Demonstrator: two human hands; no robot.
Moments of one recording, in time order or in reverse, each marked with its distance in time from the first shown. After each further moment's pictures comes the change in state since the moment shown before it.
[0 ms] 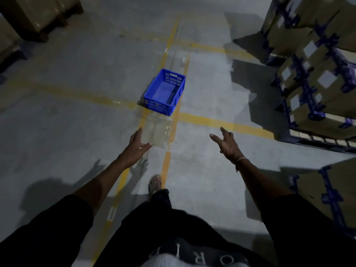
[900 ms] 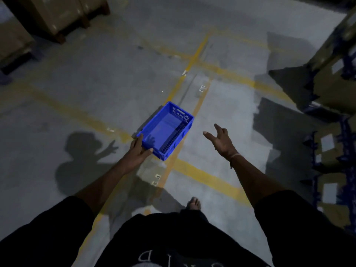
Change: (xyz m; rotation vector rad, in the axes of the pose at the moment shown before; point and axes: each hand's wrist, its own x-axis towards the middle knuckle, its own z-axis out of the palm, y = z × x) left_hand 0.520 0.159 -0.049 -0.045 0.162 -0.134; right_hand 0.599 -0.229 -0.115 -0.162 -0.236 -0.120
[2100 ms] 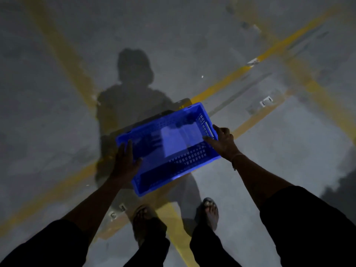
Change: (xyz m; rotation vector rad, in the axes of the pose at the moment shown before) left_hand 0.465 -0.227 0.136 0.006 0.350 -0.581; right_hand 0.659 0.100 0.204 -0.528 -0.469 -0.157
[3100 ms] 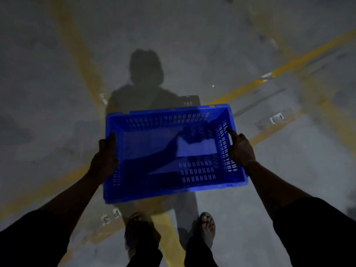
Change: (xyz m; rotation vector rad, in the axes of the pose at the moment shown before) left_hand 0.027 -0.048 -0.044 0.217 0.116 0.020; right_hand 0.055 0.018 -0.034 -0.340 0.117 -0.144
